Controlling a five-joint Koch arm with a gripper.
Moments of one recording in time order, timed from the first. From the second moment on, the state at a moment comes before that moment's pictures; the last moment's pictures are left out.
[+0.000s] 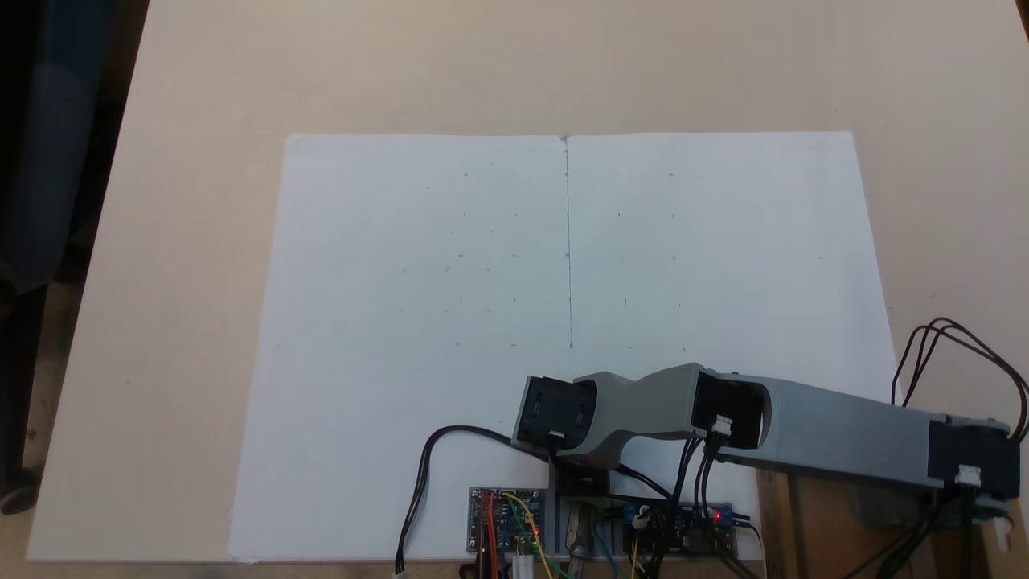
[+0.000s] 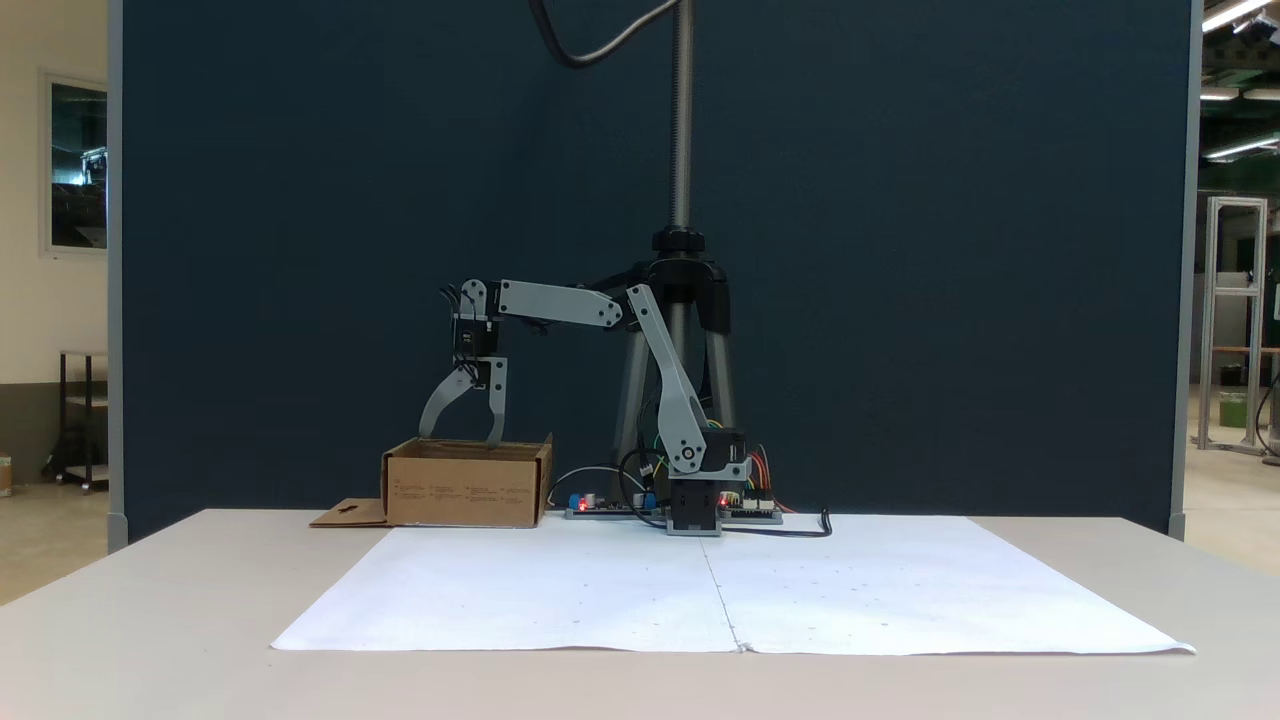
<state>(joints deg) 102.7 66.7 58.2 65.1 -20.8</state>
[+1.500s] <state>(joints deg) 0.4 118.5 116.1 15.2 -1.2</state>
